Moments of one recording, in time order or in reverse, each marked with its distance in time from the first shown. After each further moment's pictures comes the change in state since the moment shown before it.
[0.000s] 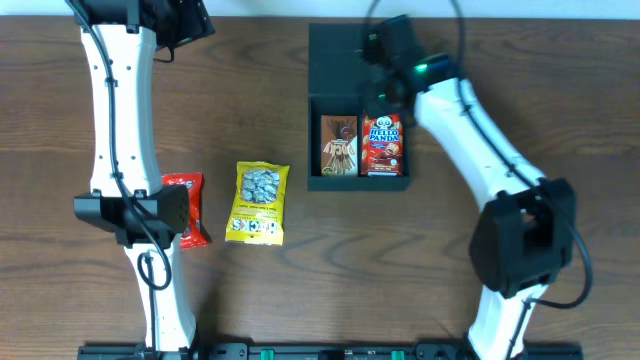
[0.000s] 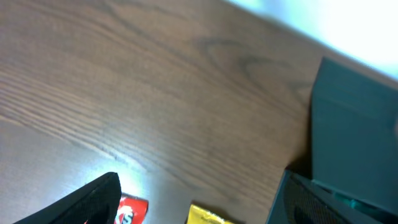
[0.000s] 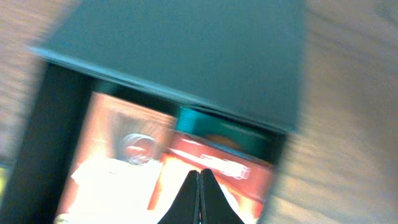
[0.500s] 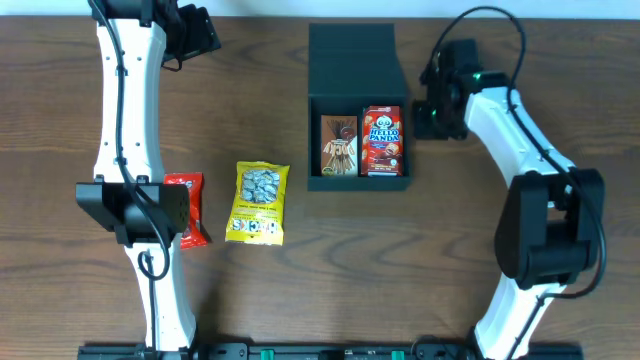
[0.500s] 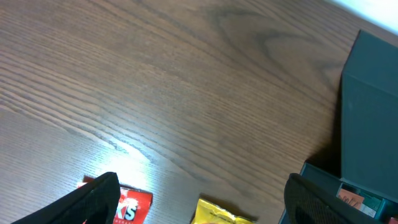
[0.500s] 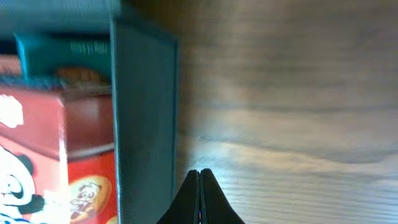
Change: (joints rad) left arm 0.000 0.003 -0.145 0.048 0.000 0.004; right arm -0.194 0.000 -0.230 0.040 -0.165 0.061
